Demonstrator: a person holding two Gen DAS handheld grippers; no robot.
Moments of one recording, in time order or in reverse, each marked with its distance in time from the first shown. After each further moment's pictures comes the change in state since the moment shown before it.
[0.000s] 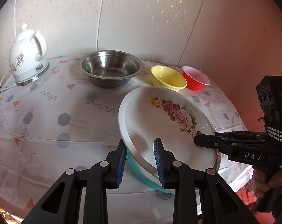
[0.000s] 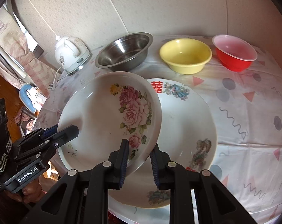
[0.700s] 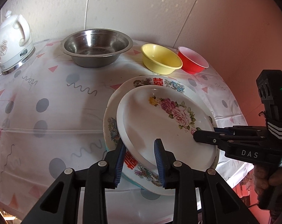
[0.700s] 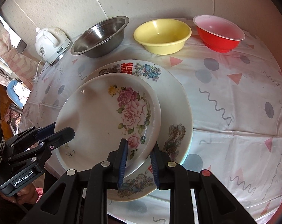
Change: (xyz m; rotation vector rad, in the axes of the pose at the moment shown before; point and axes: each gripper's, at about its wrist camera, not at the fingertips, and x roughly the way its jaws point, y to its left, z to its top) left arm 0.032 -0.012 -0.003 -0.020 0.130 -0.036; right arm 0.012 -0.025 -0.003 0.027 0.119 -0.083
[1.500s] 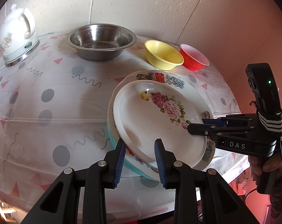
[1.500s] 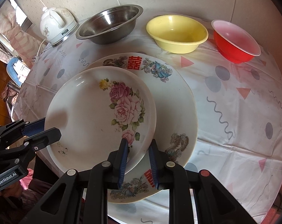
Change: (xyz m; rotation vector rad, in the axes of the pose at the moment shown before) left arm -0.012 0.001 -0.005 -0.035 0.040 0.005; right arm 0.010 0.011 0.011 -0.145 0.085 -0.042
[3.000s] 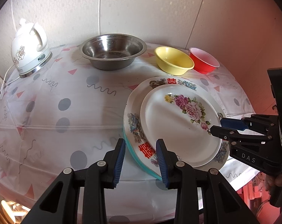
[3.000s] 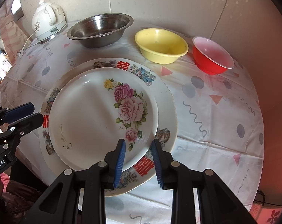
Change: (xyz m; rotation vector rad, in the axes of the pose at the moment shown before) left arm -0.004 -0.003 -0.003 0.046 -0.069 0.141; right arm -0.017 0.019 -0.015 -0.028 -0.088 -0.239
